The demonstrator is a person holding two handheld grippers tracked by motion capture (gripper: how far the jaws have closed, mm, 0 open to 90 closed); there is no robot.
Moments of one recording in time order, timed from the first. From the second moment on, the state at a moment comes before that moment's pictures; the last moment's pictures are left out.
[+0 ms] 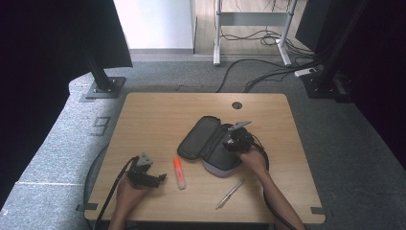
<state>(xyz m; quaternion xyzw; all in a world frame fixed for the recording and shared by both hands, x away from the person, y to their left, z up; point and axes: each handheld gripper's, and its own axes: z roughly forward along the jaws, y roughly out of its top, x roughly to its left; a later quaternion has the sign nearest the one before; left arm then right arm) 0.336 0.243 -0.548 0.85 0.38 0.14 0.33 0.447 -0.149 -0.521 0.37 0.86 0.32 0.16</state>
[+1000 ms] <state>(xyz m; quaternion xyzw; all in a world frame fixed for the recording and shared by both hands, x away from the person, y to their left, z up) 0.336 0.243 -0.548 0.85 0.38 0.14 0.33 0.436 -0.156 -0.502 0.36 0.86 0.34 0.16</state>
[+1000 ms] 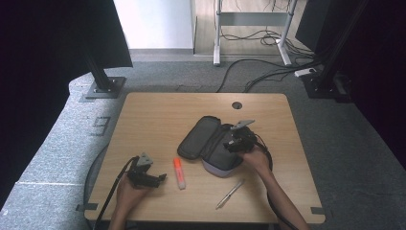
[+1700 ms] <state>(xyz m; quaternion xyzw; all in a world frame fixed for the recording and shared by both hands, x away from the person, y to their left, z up) 0.336 0.243 -0.548 0.85 0.38 0.14 0.33 0.417 -0.185 -0.491 0.36 0.85 0.34 0.15</state>
